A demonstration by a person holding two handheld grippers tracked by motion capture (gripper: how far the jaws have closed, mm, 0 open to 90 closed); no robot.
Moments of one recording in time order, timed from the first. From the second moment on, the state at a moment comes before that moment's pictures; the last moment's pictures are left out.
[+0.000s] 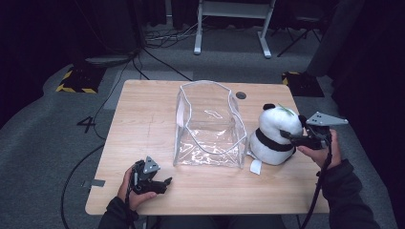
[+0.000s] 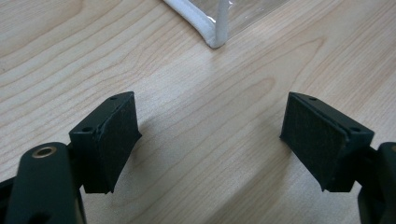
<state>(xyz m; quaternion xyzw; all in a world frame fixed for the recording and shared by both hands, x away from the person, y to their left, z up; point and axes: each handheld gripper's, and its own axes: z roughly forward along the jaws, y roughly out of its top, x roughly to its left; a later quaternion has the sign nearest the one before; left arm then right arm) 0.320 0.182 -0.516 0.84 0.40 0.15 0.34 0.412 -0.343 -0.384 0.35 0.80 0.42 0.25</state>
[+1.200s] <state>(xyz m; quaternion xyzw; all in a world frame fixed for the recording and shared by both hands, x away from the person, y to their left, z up) 0.320 0.181 -0.518 0.83 0.40 0.15 0.34 0.384 -0.355 -0.364 0.34 0.75 0.49 0.29</state>
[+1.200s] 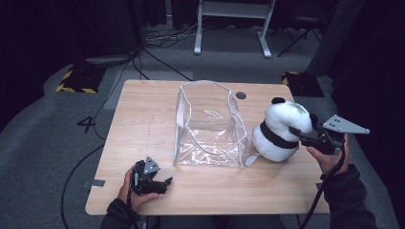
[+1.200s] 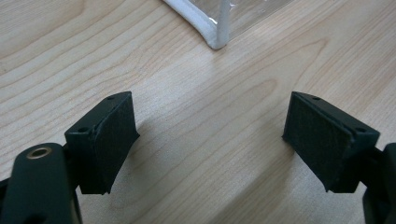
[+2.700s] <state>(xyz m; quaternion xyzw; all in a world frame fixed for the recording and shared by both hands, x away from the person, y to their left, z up) 0.319 0.181 -0.518 0.84 0.40 0.15 0.34 0.378 -0.339 -0.259 0.30 0.70 0.54 0.36</state>
